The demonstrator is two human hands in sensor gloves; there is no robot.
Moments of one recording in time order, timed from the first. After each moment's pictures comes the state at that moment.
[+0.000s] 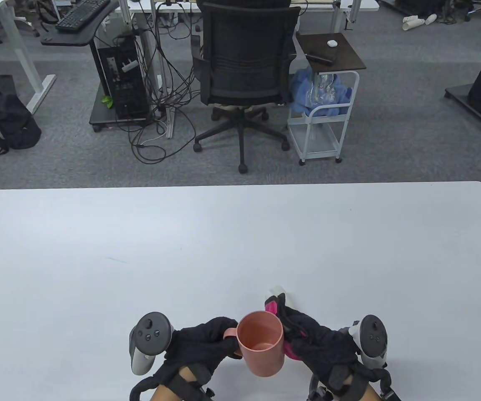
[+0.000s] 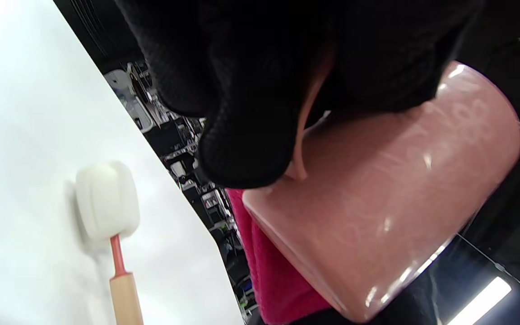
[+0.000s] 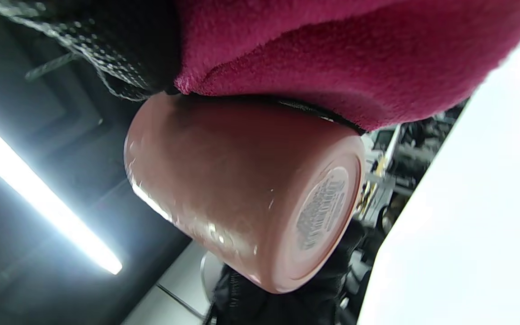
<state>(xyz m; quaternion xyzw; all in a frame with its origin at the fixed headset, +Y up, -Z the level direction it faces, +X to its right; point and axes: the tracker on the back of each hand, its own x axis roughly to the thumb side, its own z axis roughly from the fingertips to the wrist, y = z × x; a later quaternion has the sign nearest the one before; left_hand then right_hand) -0.157 -0.698 -0.292 -0.02 -0.25 0.57 0.78 0.156 -0.699 -0.289 0.35 0.00 0.70 0.62</state>
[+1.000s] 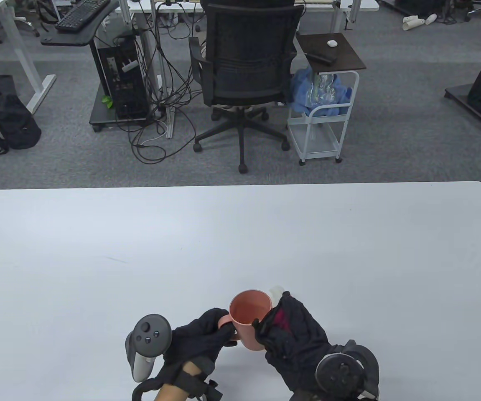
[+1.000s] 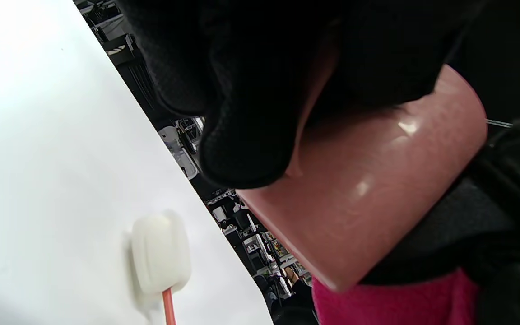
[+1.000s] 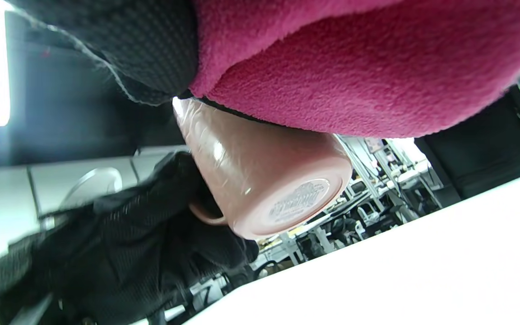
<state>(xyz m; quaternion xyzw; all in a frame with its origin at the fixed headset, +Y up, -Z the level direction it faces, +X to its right) -0.161 -0.705 -0.293 0.01 -0.17 0.56 0.82 0.124 -0.669 -0.251 0.30 -0.12 0.88 0.36</state>
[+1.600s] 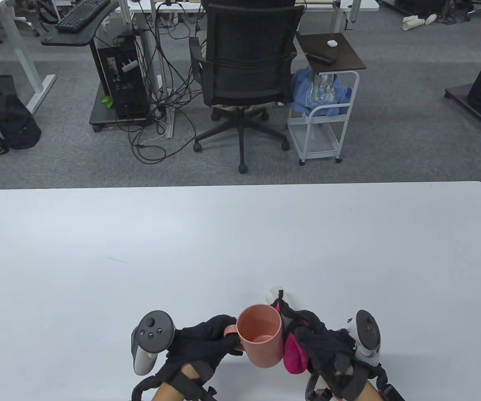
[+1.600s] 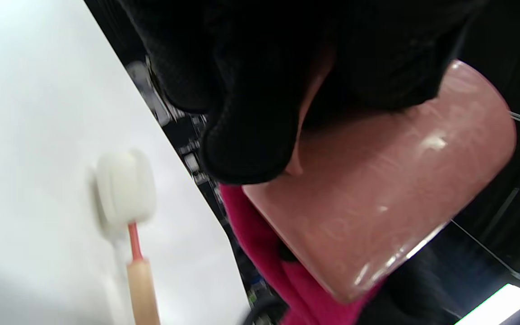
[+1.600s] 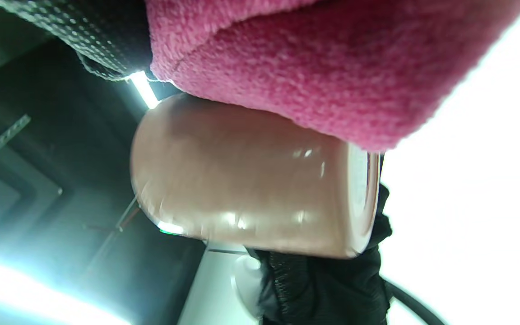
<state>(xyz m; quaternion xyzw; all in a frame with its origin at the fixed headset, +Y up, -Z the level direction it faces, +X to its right) -0.147 -0.707 -0.295 -0.08 -0.26 0.58 0.77 0.148 -0.732 -0.303 0.27 0.15 0.59 0.75</state>
